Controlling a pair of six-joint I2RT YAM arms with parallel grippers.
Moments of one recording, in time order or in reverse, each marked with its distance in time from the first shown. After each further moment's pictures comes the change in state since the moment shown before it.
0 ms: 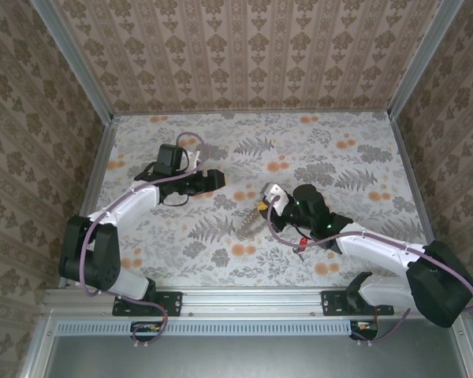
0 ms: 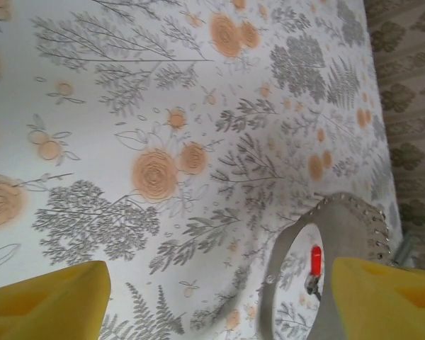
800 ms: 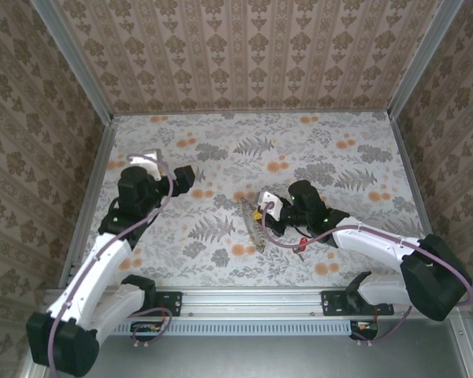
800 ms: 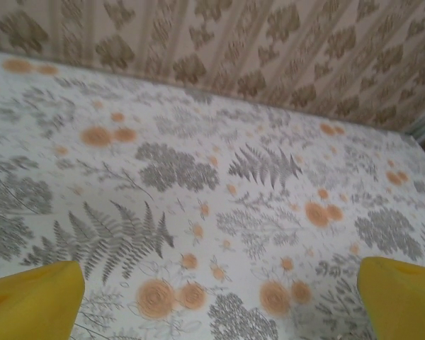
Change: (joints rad) left arm 0.037 -0.627 -0.280 0.166 -0.539 0.075; right arm -0.013 0.057 0.047 -0.100 -0.208 -0.209
